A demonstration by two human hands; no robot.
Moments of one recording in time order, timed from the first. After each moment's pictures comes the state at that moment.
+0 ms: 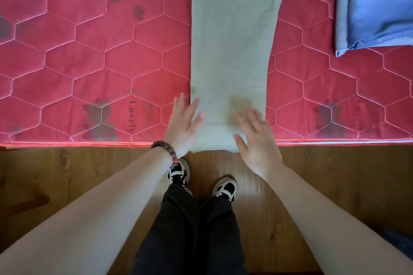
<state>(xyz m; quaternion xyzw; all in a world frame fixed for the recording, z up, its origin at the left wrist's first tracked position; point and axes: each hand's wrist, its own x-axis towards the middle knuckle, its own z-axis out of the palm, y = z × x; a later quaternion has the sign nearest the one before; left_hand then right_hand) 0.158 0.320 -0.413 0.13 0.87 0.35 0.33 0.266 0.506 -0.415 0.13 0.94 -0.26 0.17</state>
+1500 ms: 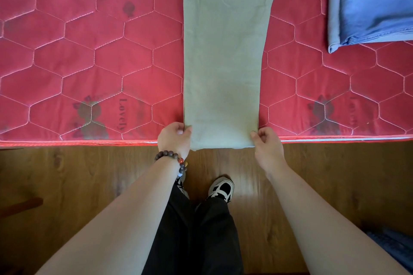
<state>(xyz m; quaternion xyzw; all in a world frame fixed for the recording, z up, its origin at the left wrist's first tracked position) 0.190 0.330 -0.440 -0.14 0.89 0.33 0.28 0.288 0.527 -0.437 0.49 0.72 -0.47 0.13</state>
